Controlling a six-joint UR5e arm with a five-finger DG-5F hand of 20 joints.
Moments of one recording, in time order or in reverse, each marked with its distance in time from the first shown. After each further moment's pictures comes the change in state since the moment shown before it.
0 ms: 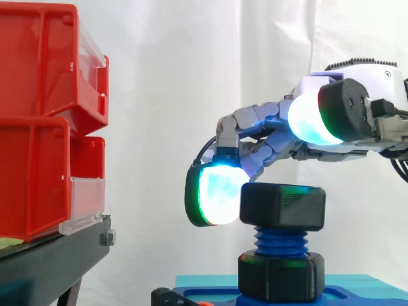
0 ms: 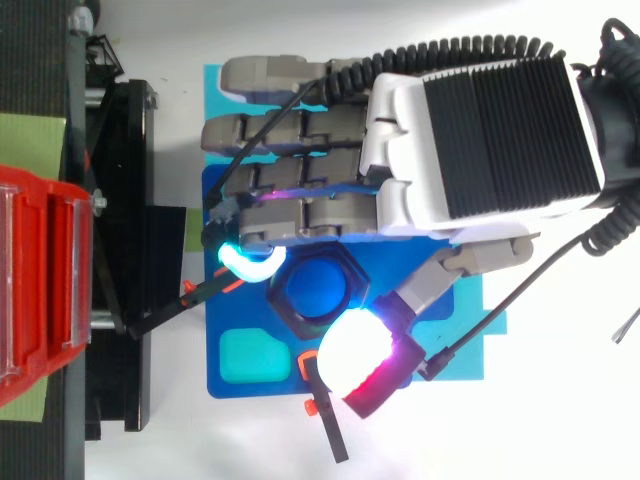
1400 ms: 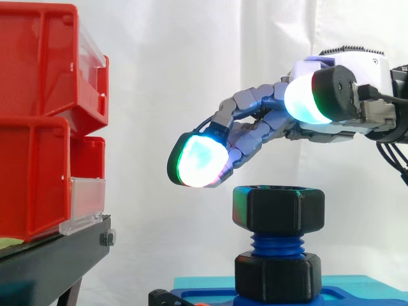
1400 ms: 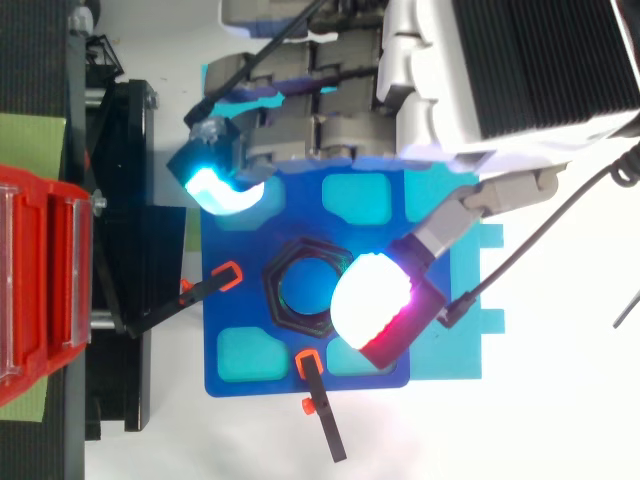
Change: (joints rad) arm -0.050 0.000 0.041 -0.003 -0.073 -0.006
